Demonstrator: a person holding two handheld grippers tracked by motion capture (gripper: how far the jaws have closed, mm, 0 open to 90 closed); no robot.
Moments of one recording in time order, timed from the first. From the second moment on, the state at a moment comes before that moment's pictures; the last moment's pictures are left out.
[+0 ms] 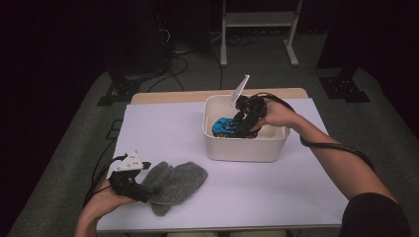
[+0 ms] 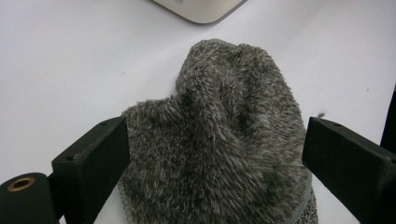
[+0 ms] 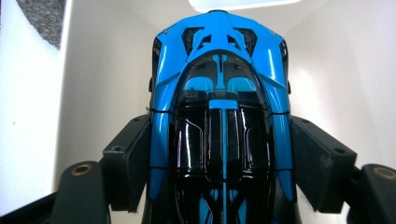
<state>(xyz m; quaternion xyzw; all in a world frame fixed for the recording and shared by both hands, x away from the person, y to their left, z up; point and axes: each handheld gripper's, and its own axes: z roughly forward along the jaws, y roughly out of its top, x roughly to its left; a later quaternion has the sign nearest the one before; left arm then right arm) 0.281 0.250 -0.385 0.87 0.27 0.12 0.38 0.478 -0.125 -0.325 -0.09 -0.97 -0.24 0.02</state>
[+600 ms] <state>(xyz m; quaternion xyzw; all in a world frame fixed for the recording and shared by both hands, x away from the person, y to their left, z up) 0.283 0.251 -0.388 0.88 0.27 0.12 0.38 0.487 -0.116 -0.347 -0.09 -0.97 -0.21 0.03</state>
